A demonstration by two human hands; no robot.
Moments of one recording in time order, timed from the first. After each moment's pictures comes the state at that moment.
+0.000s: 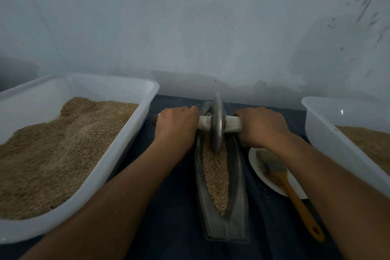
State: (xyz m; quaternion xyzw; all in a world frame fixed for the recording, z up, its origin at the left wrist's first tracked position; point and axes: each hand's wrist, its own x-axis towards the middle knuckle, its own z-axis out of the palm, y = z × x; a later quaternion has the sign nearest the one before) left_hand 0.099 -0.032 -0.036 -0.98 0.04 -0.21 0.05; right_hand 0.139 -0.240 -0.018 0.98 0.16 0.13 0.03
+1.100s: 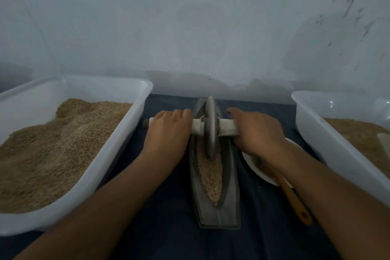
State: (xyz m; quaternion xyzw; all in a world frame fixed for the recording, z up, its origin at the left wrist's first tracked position) left_hand 0.065 -0.032 -0.042 -0.97 0.08 -0.23 0.06; right_hand 0.107 -0.246 -0.032 0.97 0.16 0.17 0.02
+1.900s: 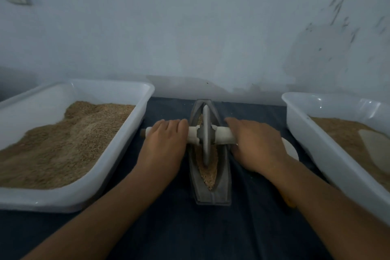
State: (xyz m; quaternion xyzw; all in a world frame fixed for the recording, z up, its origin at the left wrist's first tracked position) left_hand 0.010 -0.032 -0.046 -0.97 0.10 -0.22 0.08; right_hand 0.044 -0.252 -0.031 0.95 0.20 0.22 0.02
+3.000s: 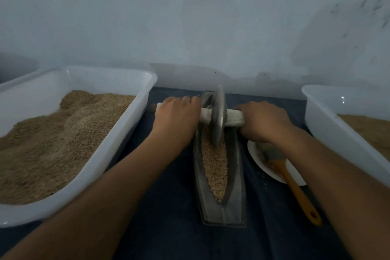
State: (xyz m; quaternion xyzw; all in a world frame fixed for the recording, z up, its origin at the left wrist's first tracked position) left_hand 0.082 -0.037 -0.032 -0.97 0.09 -0.23 0.08; right_hand 0.129 -0.247 -0.020 0.99 0.13 0.06 0.02
